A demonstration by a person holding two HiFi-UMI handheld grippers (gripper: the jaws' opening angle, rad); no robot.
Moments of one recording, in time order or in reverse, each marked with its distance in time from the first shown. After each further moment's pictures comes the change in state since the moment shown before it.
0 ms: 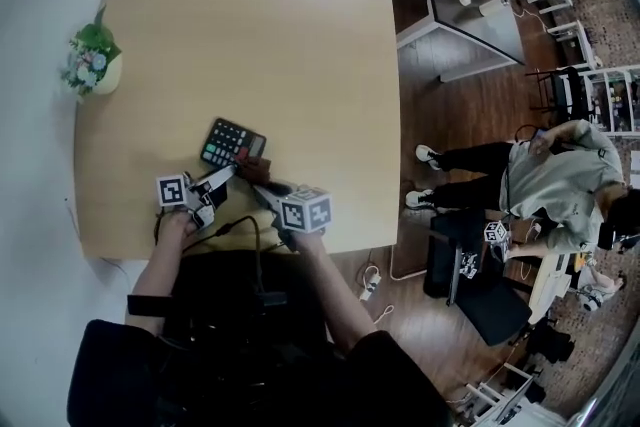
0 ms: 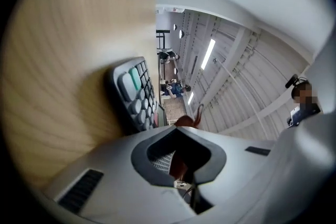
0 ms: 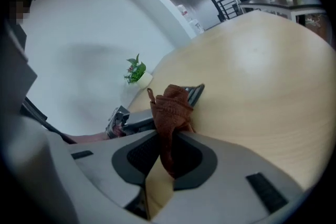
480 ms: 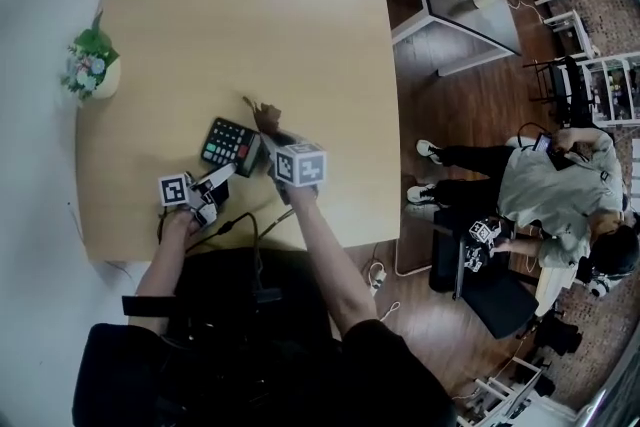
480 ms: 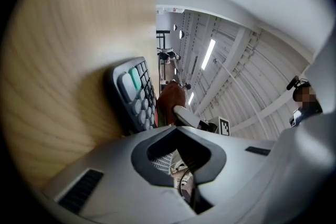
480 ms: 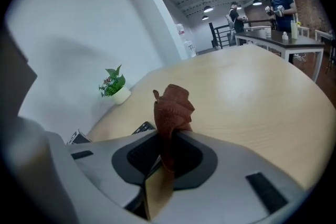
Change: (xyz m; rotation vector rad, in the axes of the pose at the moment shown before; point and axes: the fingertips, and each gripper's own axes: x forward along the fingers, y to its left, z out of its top) left arm 0.002 -0.001 -0.001 0.014 0.000 -0.002; right arm 0.023 -0.060 0.098 -0.110 -0.137 -0.220
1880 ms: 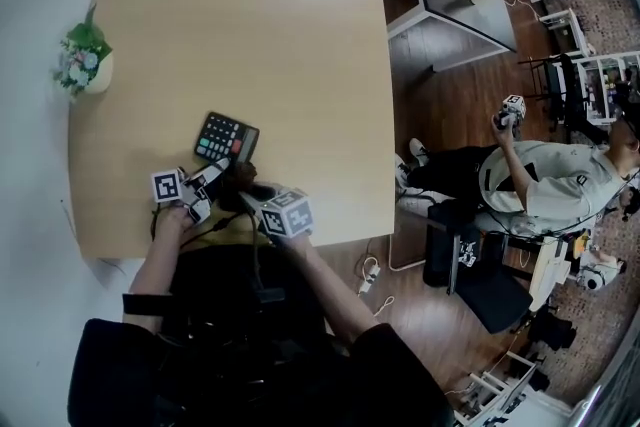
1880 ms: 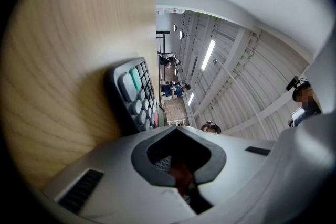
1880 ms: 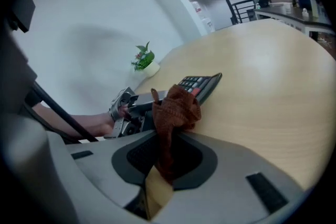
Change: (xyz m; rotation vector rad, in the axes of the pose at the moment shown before) left arm 0.000 0.000 0.001 -0.001 -0.009 0.002; right arm -0.046 0.086 -0.119 -0.032 0.197 0.213
